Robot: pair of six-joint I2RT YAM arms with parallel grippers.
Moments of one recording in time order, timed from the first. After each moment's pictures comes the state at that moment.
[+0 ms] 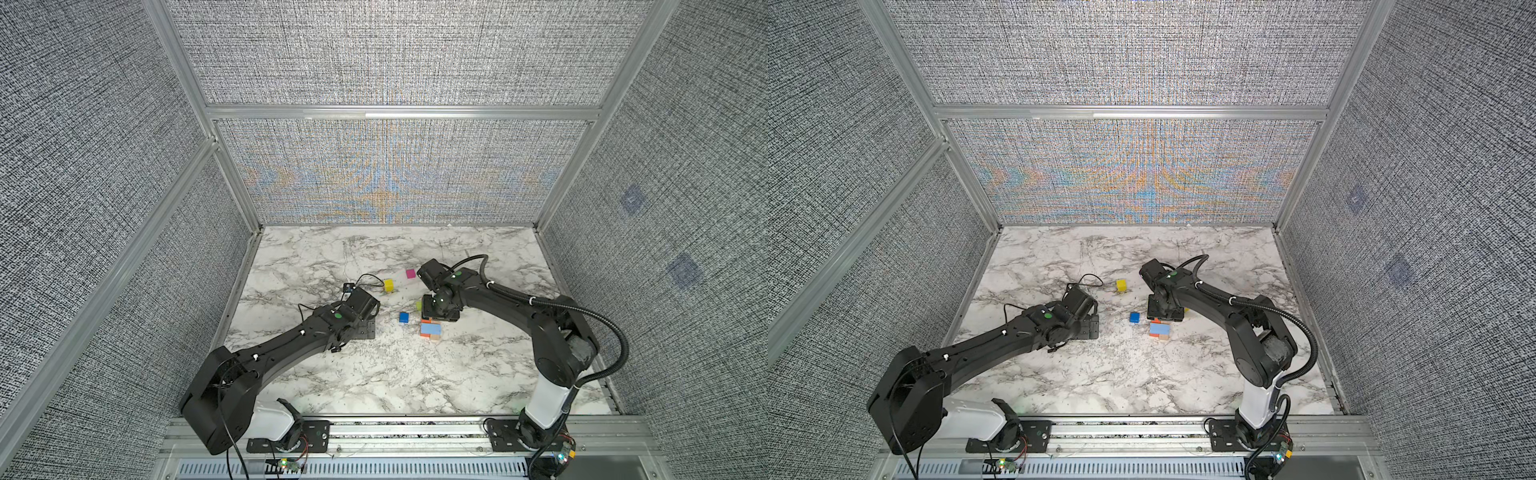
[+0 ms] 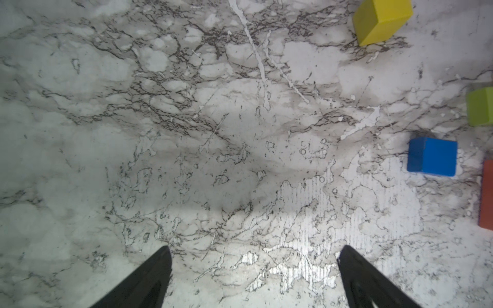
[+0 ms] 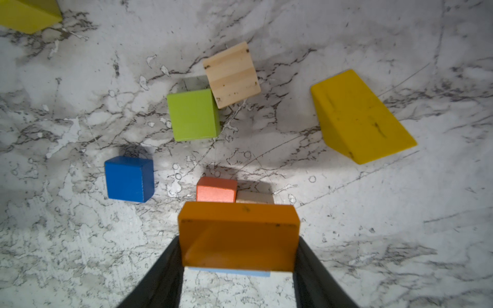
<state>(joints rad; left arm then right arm) -0.73 1.38 0.84 -0.62 -0.32 -0.64 0.64 1.81 1.31 -0.84 0.09 0.67</state>
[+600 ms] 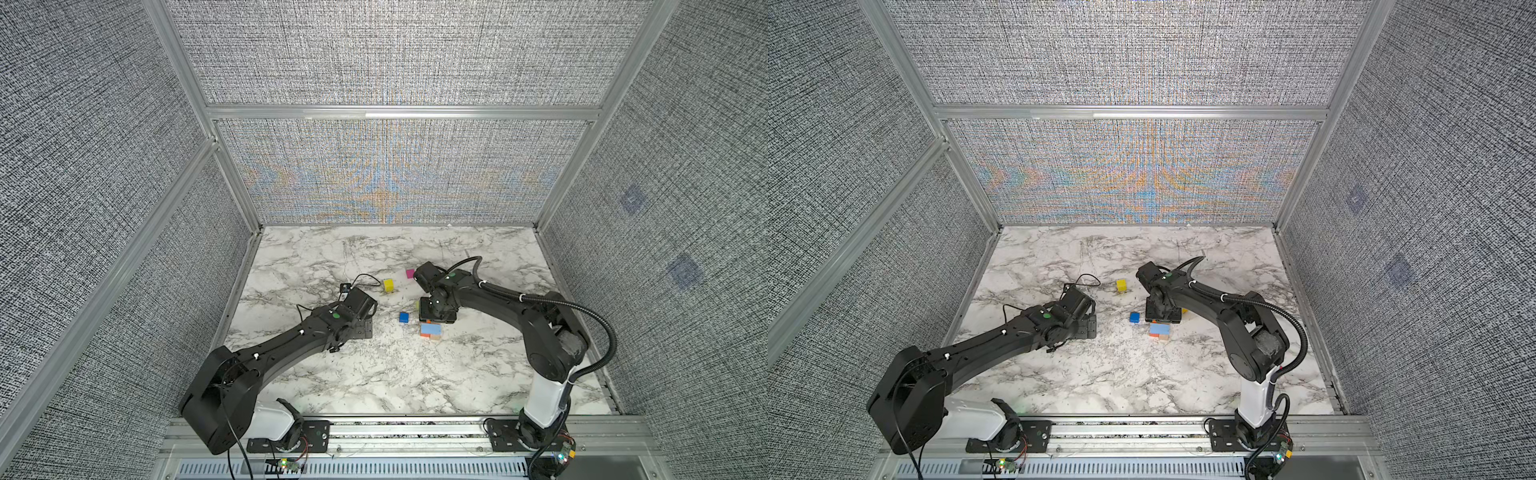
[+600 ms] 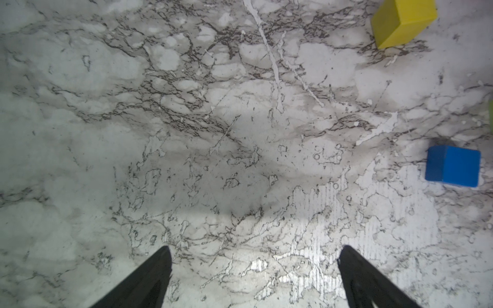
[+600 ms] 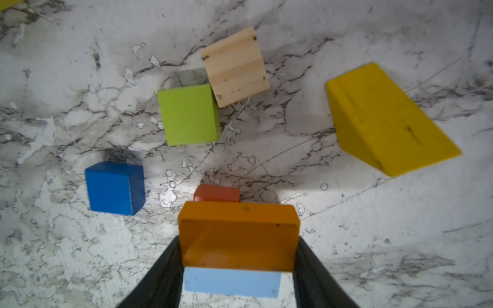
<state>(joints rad) -0.71 1.38 0.82 -0.60 -0.32 -0.63 0.65 1.86 1.31 -0.83 0.10 0.68</state>
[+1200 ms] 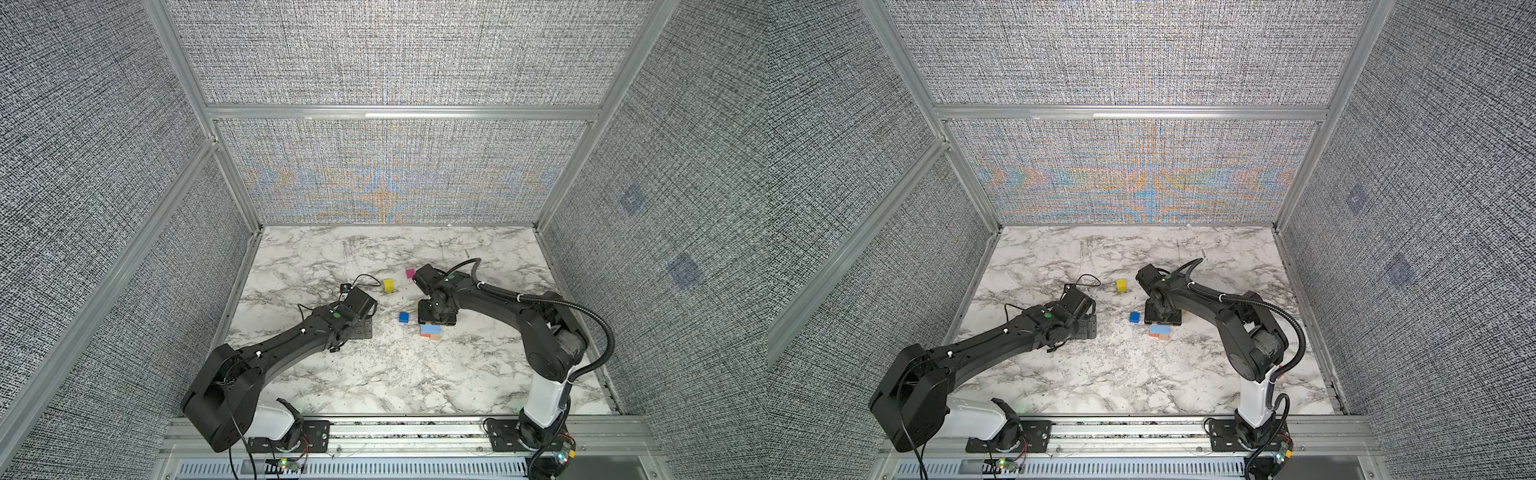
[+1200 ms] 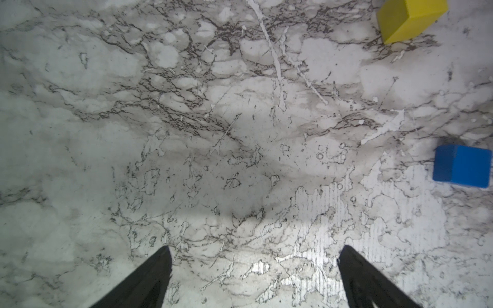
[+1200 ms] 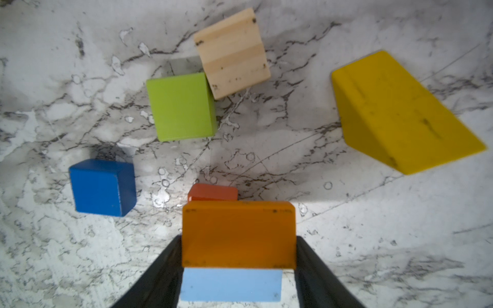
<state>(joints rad) -0.70 1.39 0.82 -0.60 -0.32 -0.63 0.66 1.86 1.30 -0.82 0.09 0.68</state>
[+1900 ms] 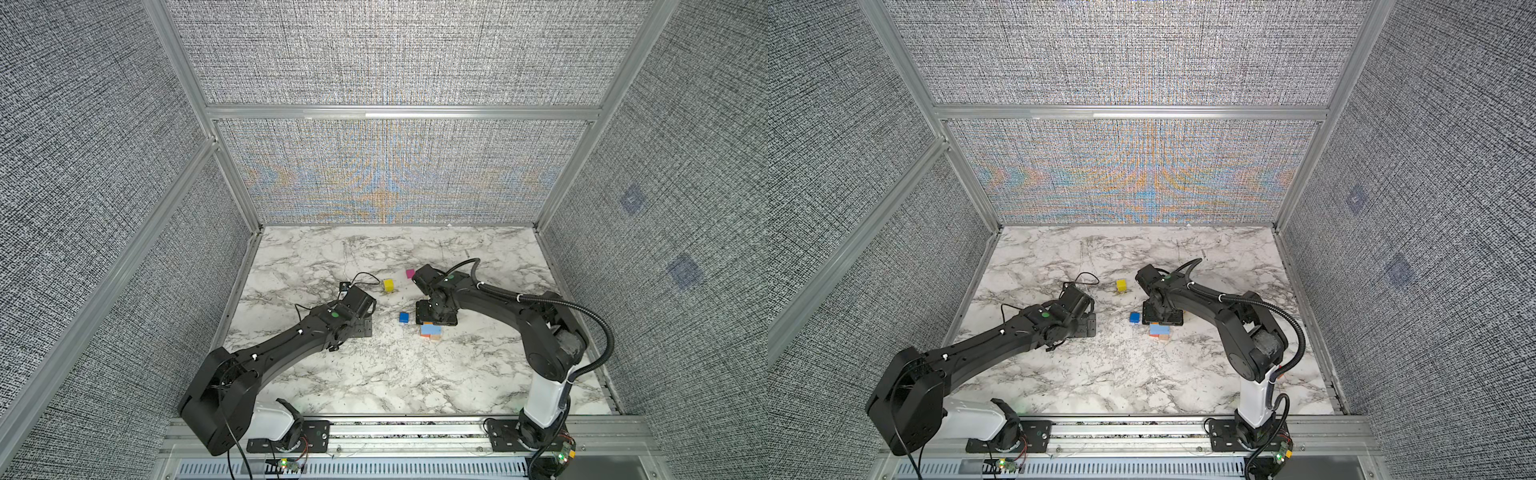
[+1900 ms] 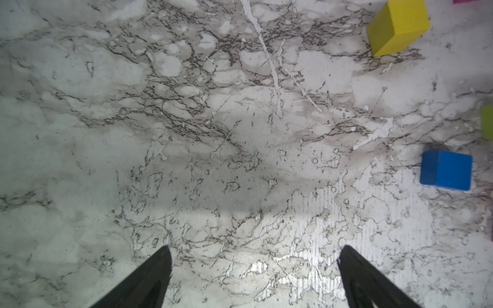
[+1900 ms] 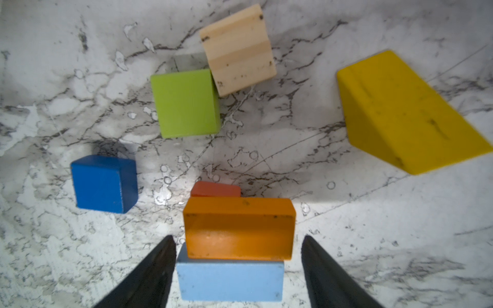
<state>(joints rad) -0.70 1.37 0.83 -0.60 -0.32 -0.62 0.66 1.86 1.30 -0.82 0.09 0.67</state>
